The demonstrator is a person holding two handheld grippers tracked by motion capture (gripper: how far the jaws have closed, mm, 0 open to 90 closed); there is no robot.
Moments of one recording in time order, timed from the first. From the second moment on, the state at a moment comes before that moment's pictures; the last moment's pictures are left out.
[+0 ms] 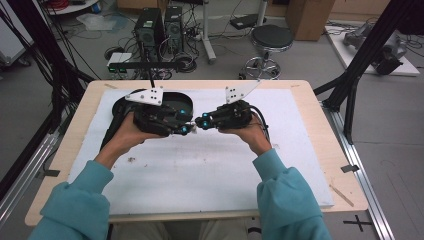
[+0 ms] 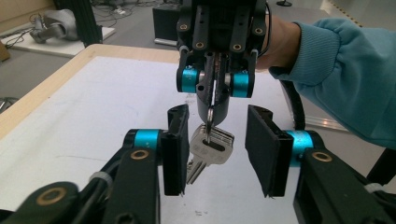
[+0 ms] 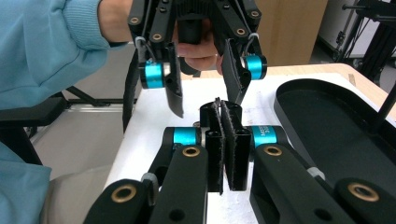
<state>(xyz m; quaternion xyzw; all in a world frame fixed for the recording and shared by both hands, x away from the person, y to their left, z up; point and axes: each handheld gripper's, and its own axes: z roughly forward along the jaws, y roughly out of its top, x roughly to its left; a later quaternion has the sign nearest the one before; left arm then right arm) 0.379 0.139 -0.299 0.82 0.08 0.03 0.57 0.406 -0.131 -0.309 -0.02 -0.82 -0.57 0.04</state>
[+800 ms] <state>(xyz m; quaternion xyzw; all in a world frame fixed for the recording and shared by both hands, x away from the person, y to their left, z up) 0.380 0.140 -0.300 0.82 0.09 0.02 0.56 0.406 -0.130 -0.310 -0.01 -0.82 -0.58 0.04</state>
